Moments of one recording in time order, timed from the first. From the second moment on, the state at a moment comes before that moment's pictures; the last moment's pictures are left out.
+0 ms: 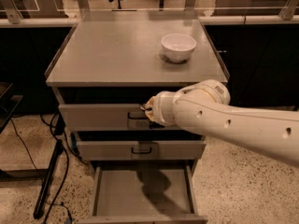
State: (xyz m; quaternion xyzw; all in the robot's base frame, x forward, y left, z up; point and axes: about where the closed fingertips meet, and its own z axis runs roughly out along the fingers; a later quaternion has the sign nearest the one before) arm 0.597 -0.016 0.741 -0.69 0.60 -0.11 0.39
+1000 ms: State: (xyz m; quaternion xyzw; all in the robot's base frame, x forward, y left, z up) arm 0.598 -0.027 0.800 -0.67 0.59 -0.16 0.41
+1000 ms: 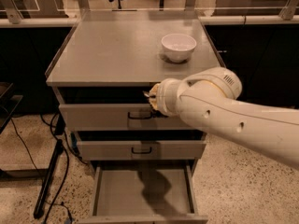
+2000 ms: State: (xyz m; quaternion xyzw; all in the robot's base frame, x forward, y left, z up) arm 0.631 -0.028 0.894 -0.67 0.54 -0.23 0.44
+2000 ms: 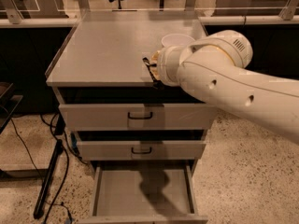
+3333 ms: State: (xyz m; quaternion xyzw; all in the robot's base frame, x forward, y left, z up) arm 0.672 -0.008 0.924 -0.68 0.52 -0.20 0.47
